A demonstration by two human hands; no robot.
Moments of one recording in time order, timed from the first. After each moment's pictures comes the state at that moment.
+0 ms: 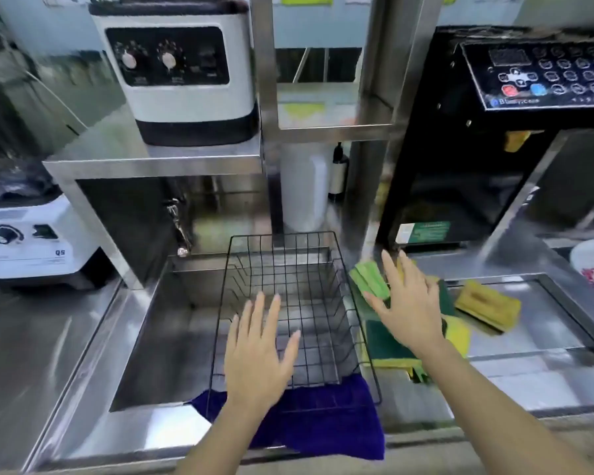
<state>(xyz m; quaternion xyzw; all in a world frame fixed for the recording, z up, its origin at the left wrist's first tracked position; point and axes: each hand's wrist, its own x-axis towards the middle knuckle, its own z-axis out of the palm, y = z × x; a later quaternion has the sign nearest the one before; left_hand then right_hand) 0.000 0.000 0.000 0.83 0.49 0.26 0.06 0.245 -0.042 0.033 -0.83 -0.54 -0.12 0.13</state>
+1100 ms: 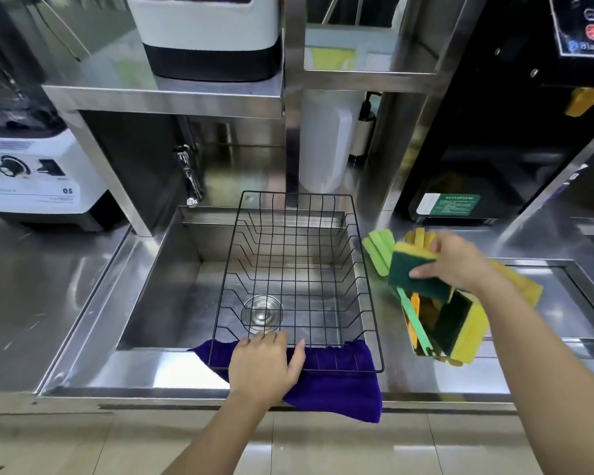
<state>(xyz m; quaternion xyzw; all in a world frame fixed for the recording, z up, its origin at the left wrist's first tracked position) -0.009 -0.039 -0.039 0.86 0.49 0.16 0.01 0.284 -0.032 0.097 -0.86 -0.45 0.22 0.10</state>
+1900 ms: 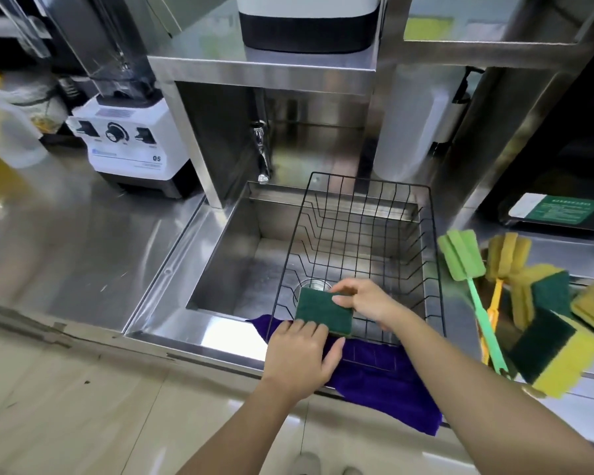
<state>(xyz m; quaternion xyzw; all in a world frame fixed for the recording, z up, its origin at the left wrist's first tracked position) -0.039 -0.042 -0.039 0.86 0.48 0.18 0.00 0.124 0.024 -0.026 -0.65 -0.51 0.54 0.19</state>
